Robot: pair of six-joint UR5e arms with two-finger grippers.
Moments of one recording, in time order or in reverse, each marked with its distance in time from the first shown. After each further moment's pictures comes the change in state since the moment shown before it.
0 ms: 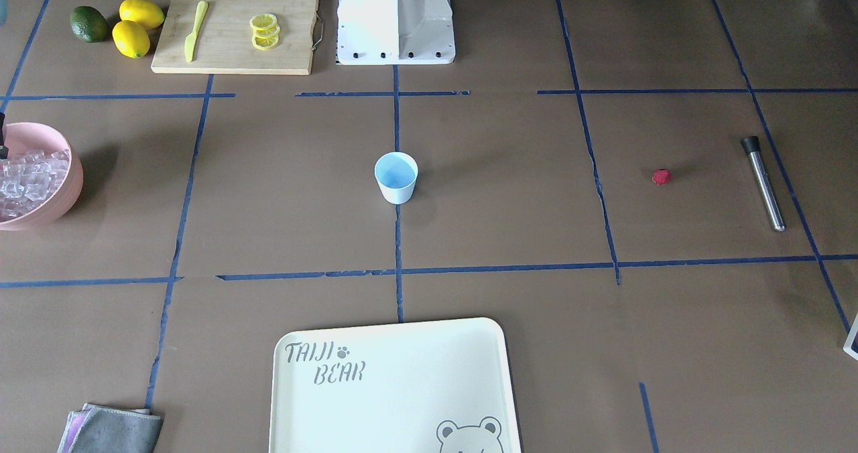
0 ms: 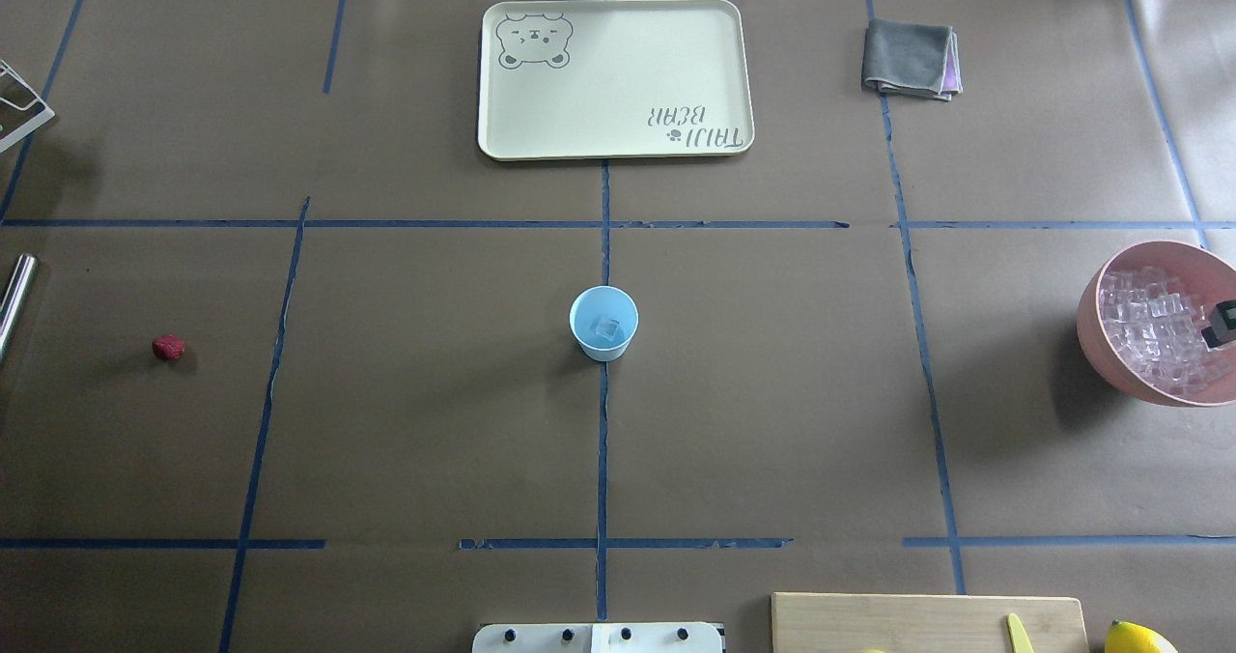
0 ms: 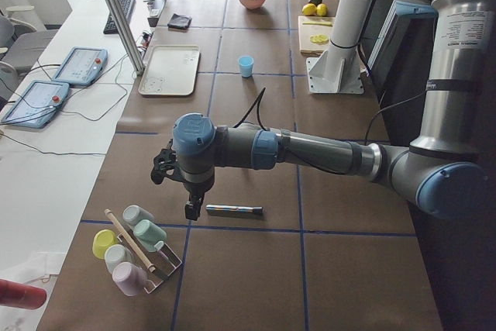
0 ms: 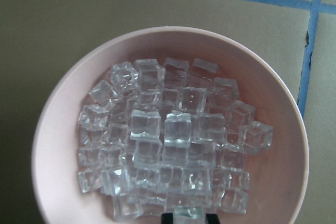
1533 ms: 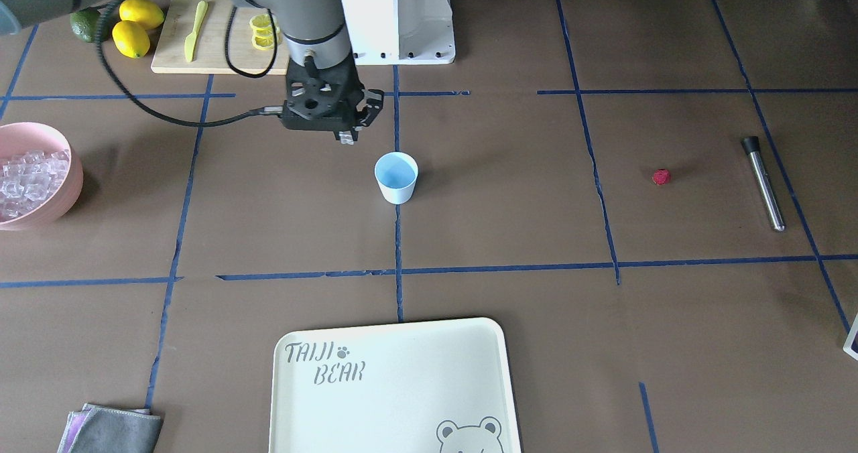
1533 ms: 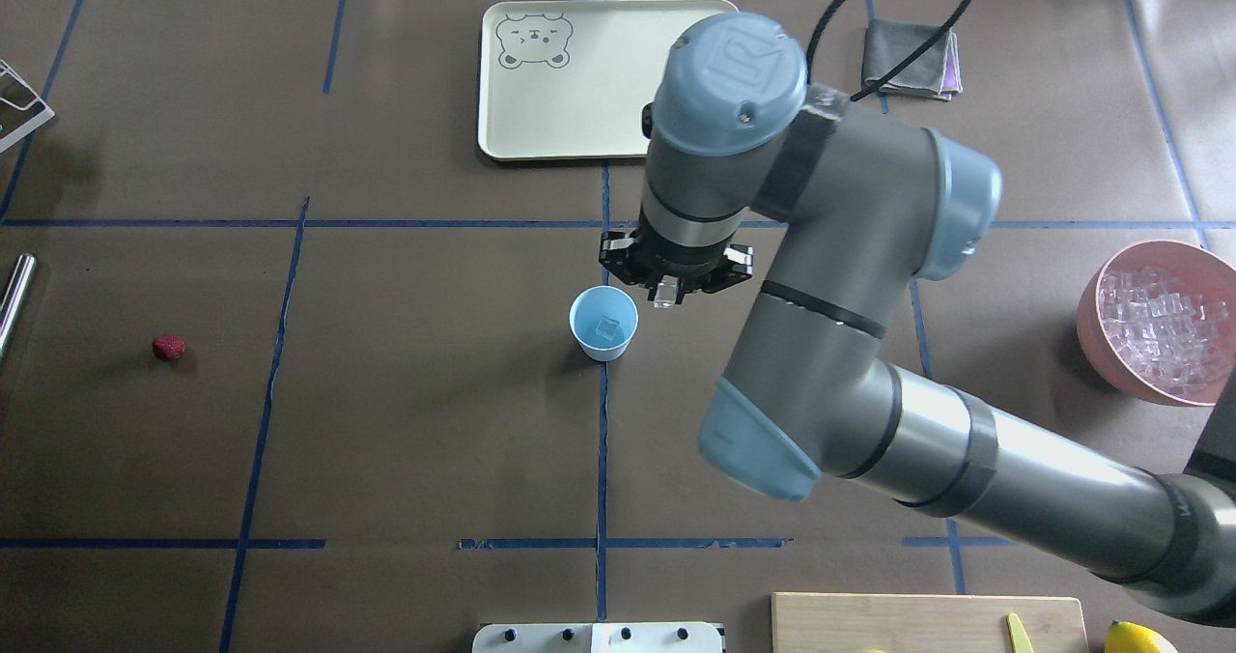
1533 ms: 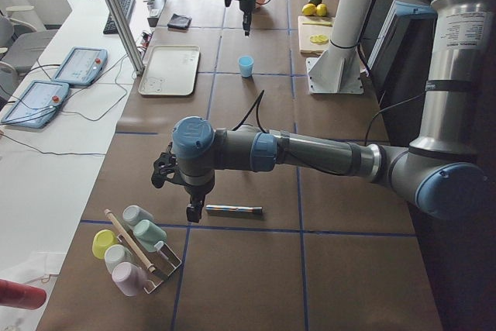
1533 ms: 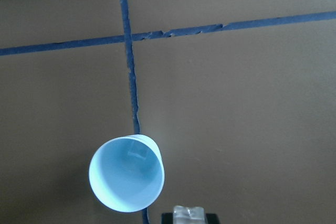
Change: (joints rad) left arm 0.006 0.001 0.012 0.000 0.003 -0.029; right arm -0.566 1.065 -0.208 -0.460 -0.251 0.837
